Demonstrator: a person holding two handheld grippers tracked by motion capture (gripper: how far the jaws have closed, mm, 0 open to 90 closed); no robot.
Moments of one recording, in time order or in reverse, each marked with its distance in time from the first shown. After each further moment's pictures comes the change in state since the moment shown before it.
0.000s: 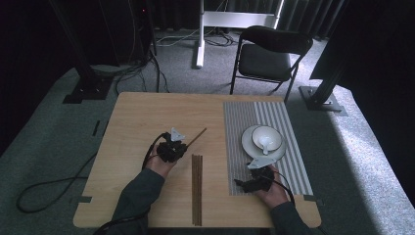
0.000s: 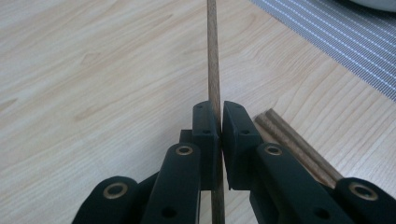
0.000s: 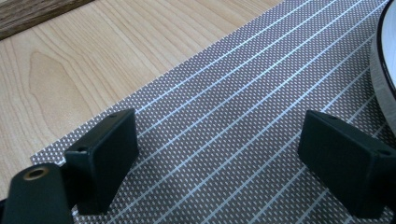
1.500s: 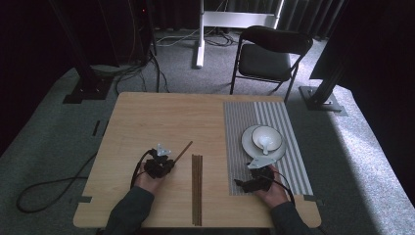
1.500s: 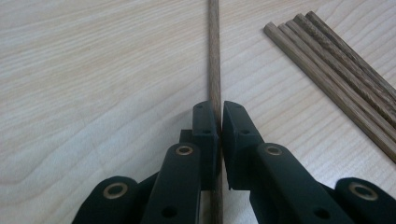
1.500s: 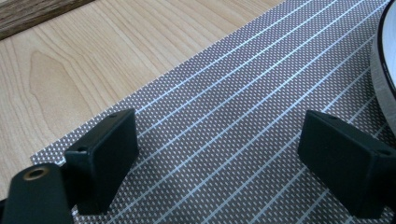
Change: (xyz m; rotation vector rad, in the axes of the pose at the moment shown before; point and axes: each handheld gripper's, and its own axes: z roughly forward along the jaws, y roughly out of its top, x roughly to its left) left arm 0.009 -0.068 -0.004 0.076 0.016 -0.123; right arm 0.000 0.000 0.000 0.001 0.003 0.001
